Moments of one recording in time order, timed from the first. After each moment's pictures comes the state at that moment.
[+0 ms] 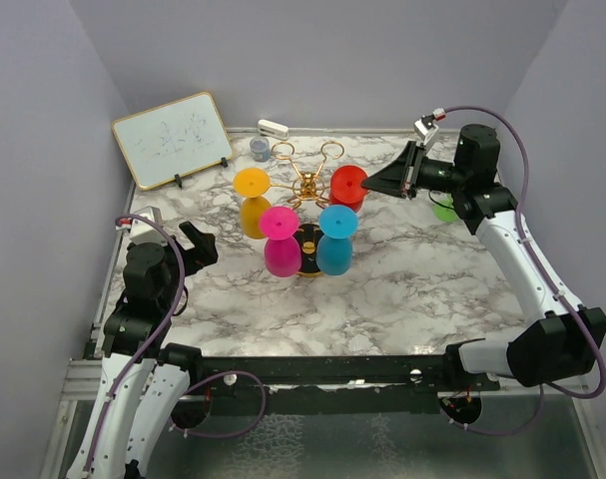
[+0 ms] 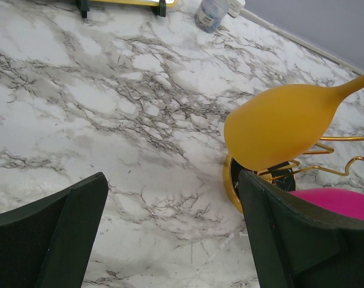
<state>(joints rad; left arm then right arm) -0.19 0.48 0.70 -0.56 -0.17 -0.49 0.20 1.31 1.23 -0.18 -0.97 0.87</state>
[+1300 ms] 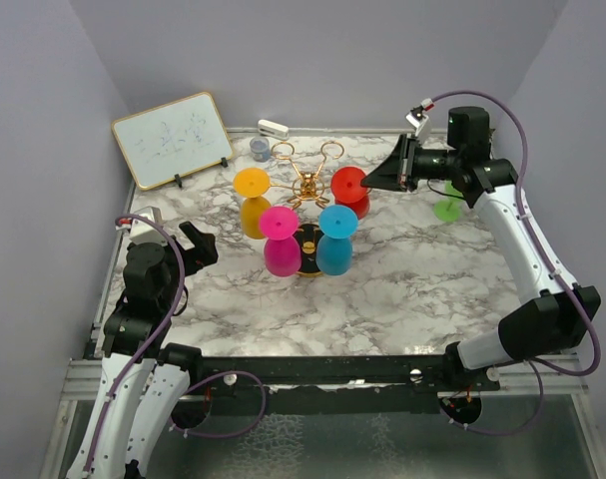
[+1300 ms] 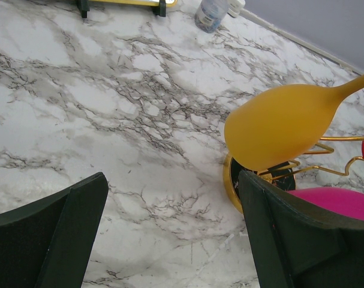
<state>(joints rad) -0.19 0.48 0.70 -0.56 -0.17 -0.49 0.20 1.45 1.49 -0.57 -0.94 0.63</state>
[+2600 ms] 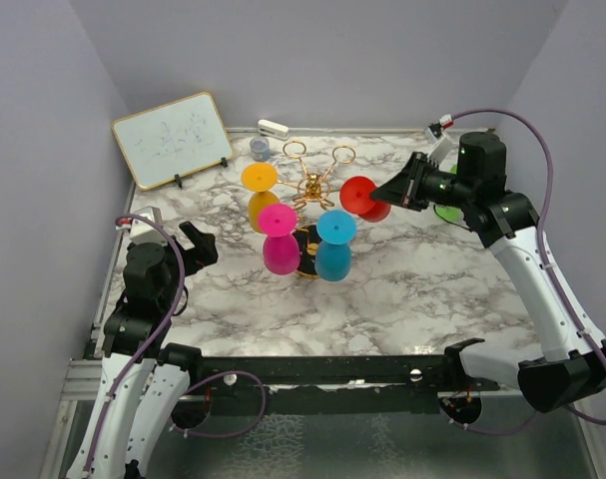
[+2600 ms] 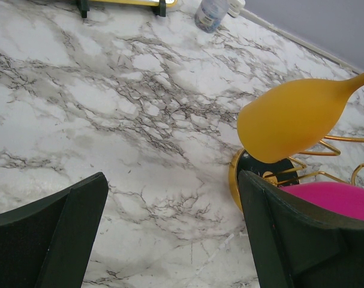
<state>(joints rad) -0.19 0.48 0.70 -0.56 -0.17 -0.49 0.29 1.19 1.35 -0.60 -0.59 0.62</state>
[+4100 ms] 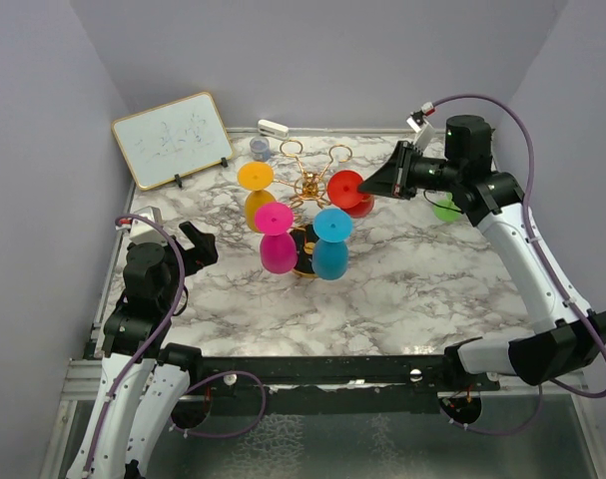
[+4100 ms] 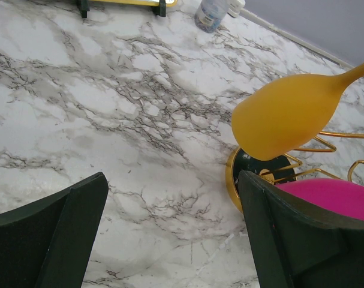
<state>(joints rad) -0.19 0.48 0.70 -0.56 -0.17 -0.49 0.30 1.33 1.45 -0.58 -0.73 0.61</state>
